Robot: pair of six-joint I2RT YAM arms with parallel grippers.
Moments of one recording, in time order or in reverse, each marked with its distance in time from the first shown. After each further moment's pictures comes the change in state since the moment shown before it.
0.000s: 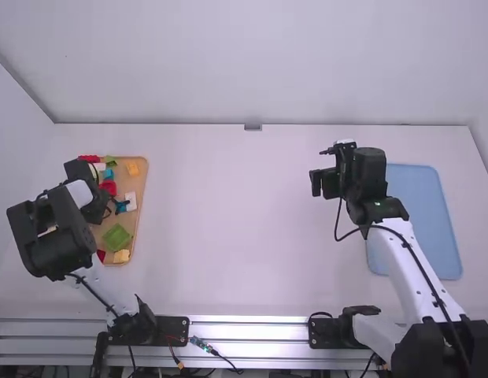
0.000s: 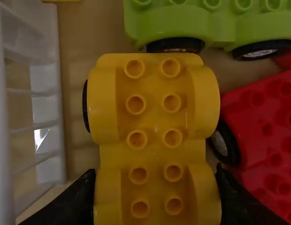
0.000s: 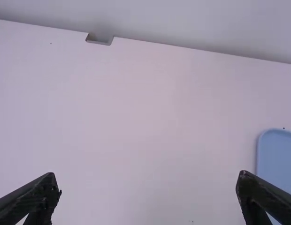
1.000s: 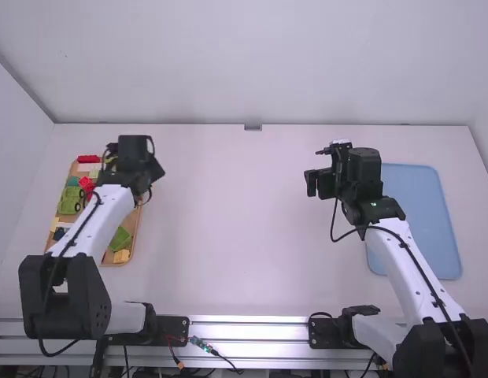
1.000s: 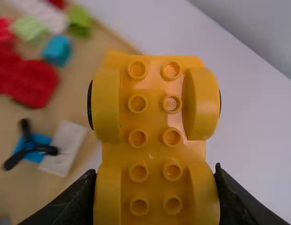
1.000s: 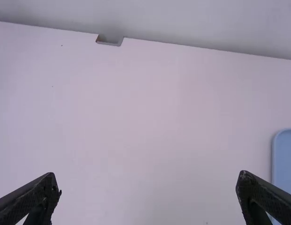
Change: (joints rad) left arm -0.532 -0.474 -0.089 -0.013 0.032 0.464; right arm 0.029 0.000 0.000 -0.003 -0.001 0.048
